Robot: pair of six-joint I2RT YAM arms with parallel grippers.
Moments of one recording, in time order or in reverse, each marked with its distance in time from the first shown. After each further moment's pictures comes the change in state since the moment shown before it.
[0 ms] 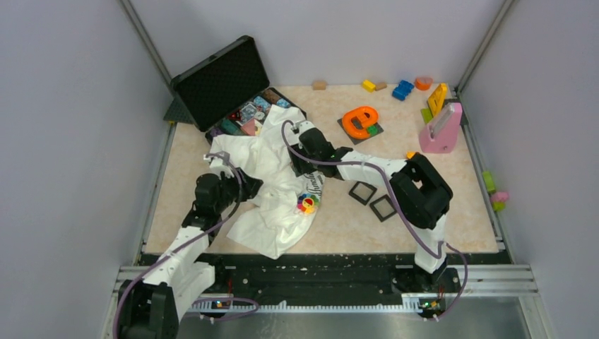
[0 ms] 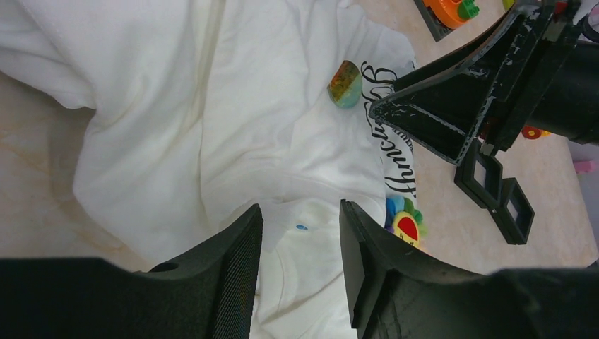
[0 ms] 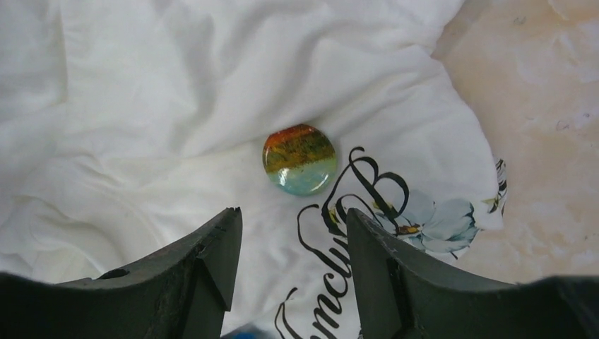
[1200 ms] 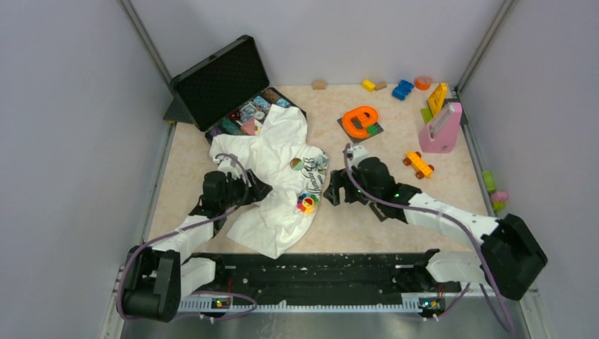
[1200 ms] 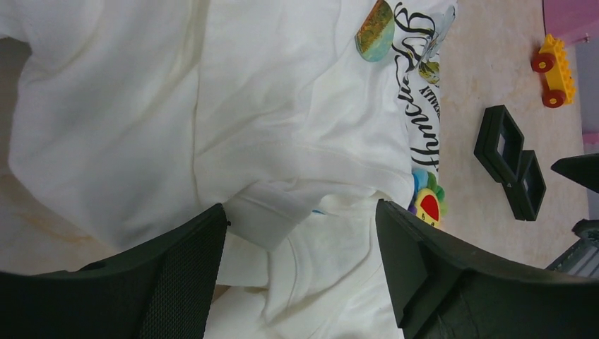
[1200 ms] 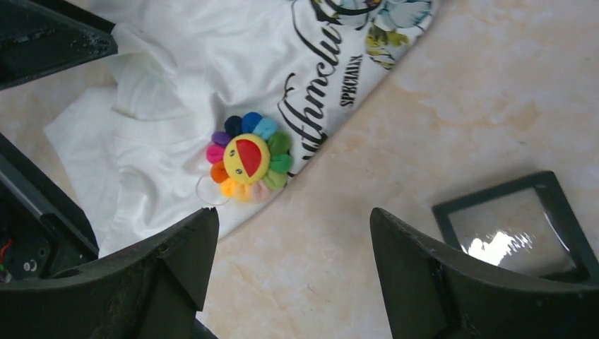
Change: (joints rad) left arm 0.001 0.193 -0.020 0.077 0.073 -0.020; right arm -0.106 -0.788 -0.718 0.062 -0.163 0.140
